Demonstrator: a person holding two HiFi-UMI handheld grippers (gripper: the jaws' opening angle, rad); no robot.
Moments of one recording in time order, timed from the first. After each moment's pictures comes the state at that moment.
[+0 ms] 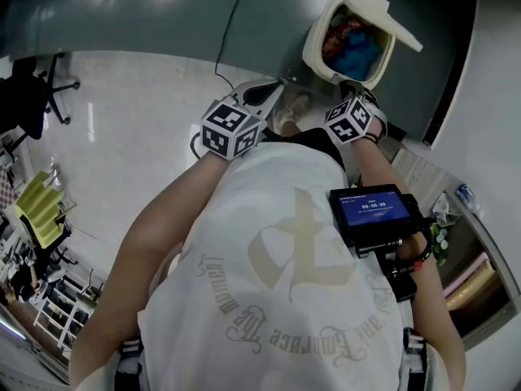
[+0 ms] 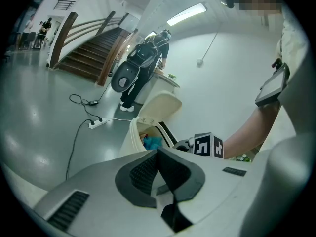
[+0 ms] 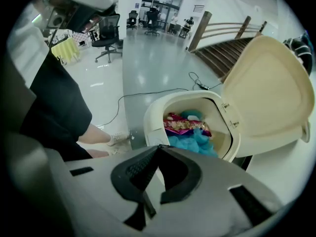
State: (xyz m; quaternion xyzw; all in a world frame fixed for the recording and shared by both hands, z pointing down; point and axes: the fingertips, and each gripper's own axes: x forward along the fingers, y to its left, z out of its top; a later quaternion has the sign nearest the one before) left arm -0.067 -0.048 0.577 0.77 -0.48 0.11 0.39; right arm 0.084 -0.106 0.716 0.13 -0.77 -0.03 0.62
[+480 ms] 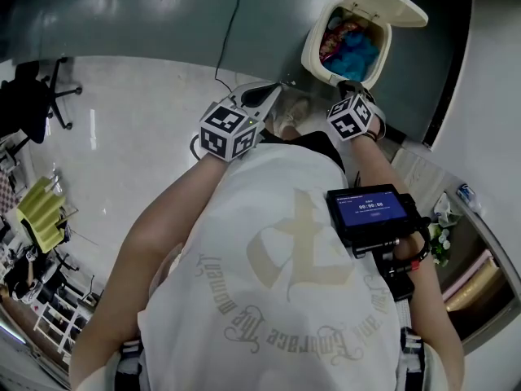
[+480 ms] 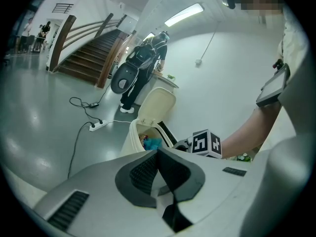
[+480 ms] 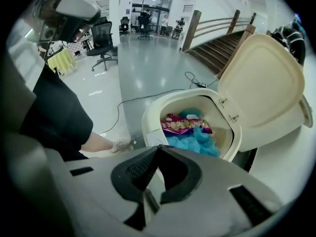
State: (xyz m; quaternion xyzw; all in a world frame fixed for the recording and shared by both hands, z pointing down) left arm -0.066 -0.050 0.578 0.77 -0.48 0.11 0.39; right arm 0.087 -0.112 0.723 0.15 -0.78 0.02 0.61
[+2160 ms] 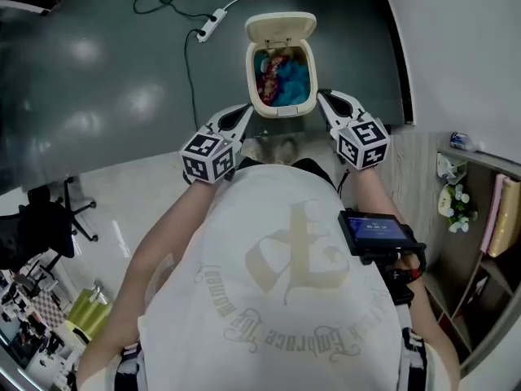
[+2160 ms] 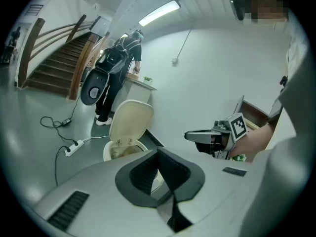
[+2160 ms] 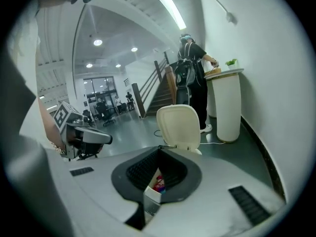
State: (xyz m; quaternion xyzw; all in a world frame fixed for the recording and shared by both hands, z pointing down) left arm 0.004 -0.117 0.495 0.85 -0.41 0.12 0.30; right arm 0.153 -0.153 0.491 0.38 -0.88 0.22 0.17
